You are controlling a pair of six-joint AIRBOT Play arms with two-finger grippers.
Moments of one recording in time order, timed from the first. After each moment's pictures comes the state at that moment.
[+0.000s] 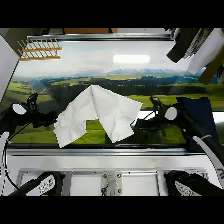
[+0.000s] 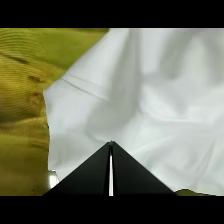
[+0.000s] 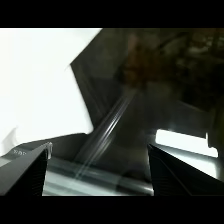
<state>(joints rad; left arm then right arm) 0.29 -1.20 0.79 1.24 -1.02 -1.44 0.27 -1.22 0.75 -1.10 0.96 1.64</state>
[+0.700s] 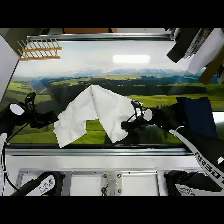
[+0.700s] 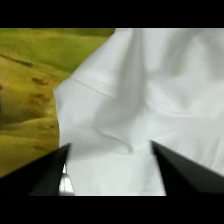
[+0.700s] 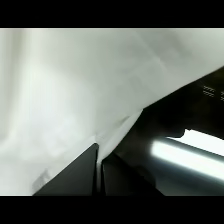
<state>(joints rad) 0.31 -1.18 0.79 1.26 -1.03 -1.43 0.45 -1.43 0.85 -1.02 0.82 1.65</state>
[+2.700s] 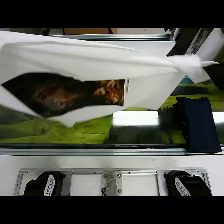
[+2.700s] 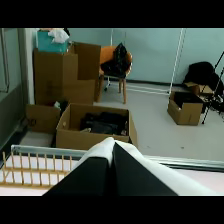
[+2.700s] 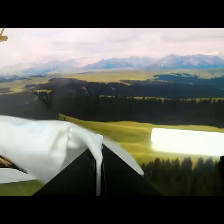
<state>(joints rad) 0.34 -0.60 1.76 1.20 -1.04 -1.53 -0.01 -0.75 1.56 -1.26 1.34 1.65</state>
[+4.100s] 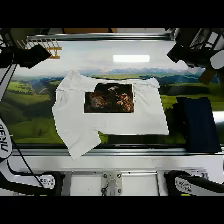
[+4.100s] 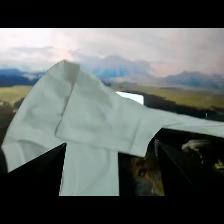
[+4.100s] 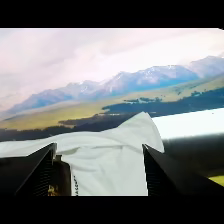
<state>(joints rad) 0.24 -1.58 1.79 1.07 -1.12 -1.46 -0.05 -1.33 1.55 -1.34 0.83 1.68</state>
